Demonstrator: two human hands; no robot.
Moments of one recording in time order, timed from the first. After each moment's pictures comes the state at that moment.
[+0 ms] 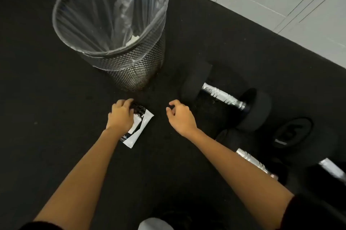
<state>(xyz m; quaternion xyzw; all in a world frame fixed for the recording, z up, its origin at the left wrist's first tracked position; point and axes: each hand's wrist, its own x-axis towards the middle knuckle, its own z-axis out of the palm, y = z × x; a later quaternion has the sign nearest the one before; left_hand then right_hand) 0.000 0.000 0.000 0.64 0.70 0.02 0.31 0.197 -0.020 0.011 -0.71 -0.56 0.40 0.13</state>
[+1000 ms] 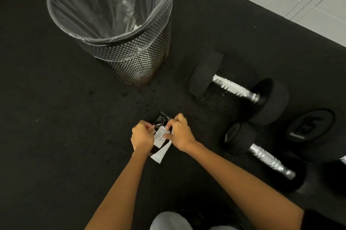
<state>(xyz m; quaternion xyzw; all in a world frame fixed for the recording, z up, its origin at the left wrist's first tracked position) 0.040 -0.060 -0.049 0.45 0.80 0.09 0.39 0.171 -0.067 -0.042 -0.67 -0.61 0.42 0.02</state>
